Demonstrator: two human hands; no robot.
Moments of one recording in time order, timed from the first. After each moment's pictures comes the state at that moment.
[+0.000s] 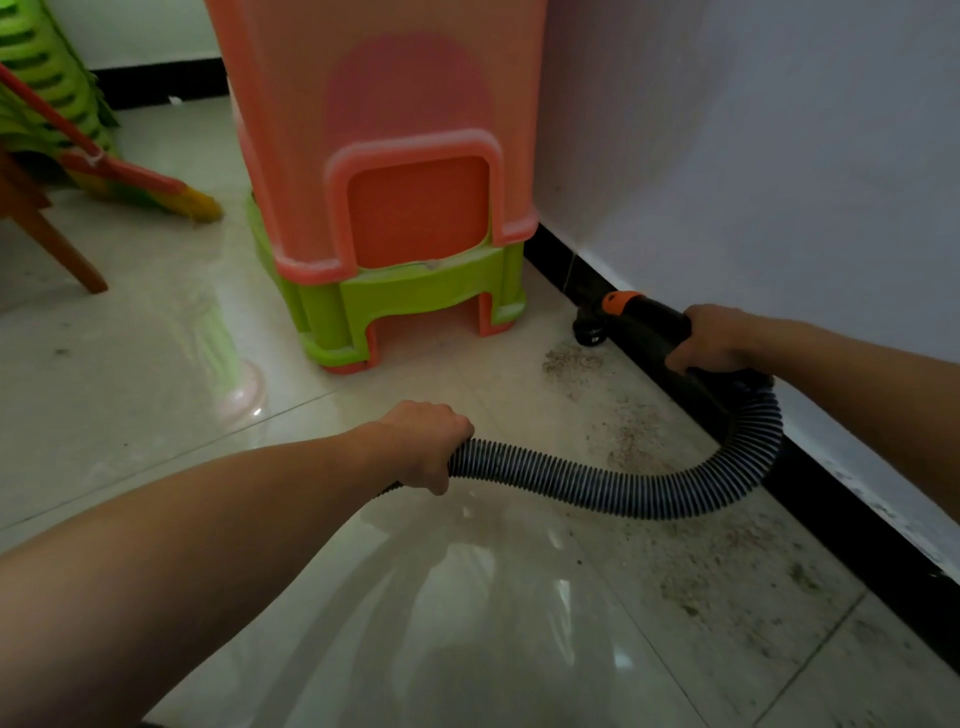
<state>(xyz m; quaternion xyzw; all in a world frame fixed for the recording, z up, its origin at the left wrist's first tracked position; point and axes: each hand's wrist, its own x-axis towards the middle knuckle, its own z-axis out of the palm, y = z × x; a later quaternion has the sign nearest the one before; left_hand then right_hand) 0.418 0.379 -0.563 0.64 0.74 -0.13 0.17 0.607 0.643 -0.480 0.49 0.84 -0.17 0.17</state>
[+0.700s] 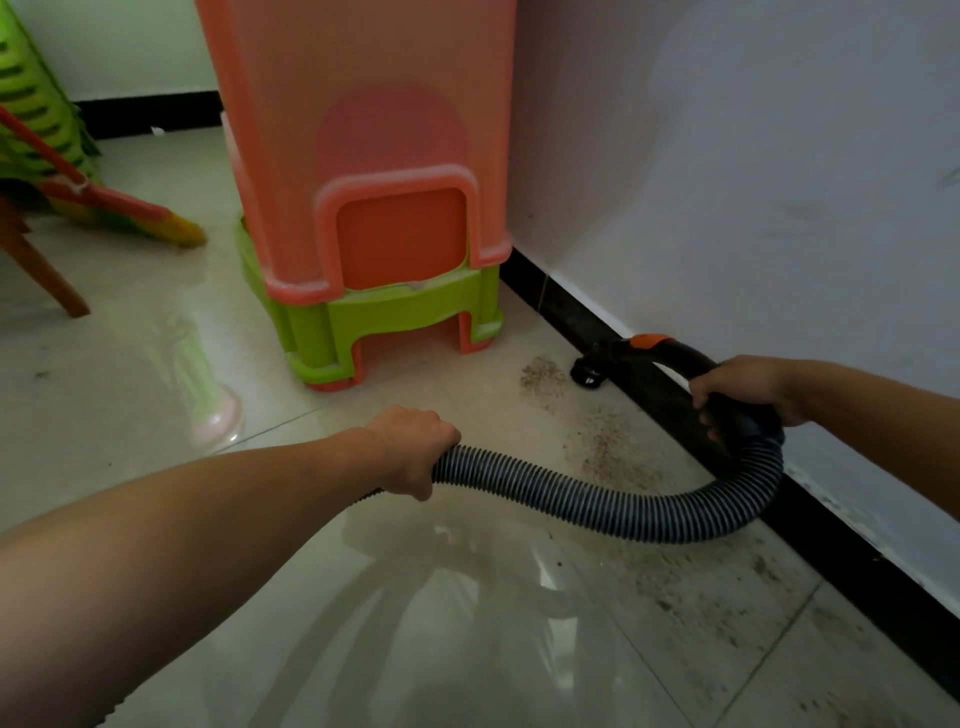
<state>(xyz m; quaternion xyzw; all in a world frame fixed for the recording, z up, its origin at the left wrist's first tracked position) 0.427 0.371 -0.540 0.66 0.72 -0.13 0.14 0.687 0.642 -0.476 0.59 0.67 -0.43 0.12</state>
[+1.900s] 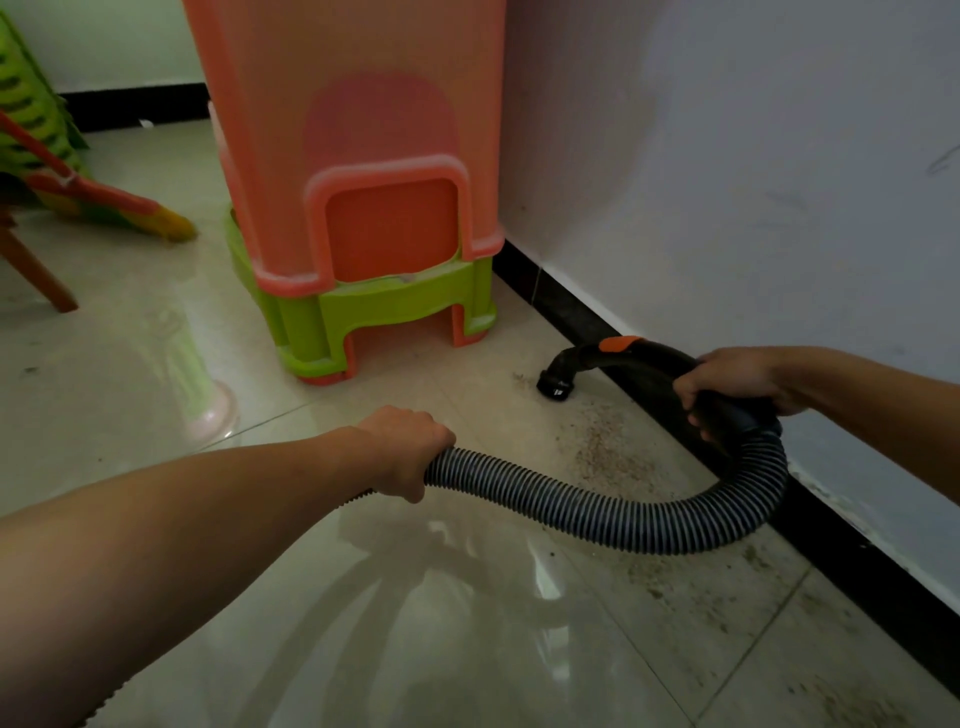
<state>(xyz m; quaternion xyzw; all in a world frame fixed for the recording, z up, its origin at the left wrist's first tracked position) 0.432 0.366 -0.544 0.67 0.71 -0.15 0.13 0.685 0.628 -0.466 0.55 0.69 -0.46 0.15</state>
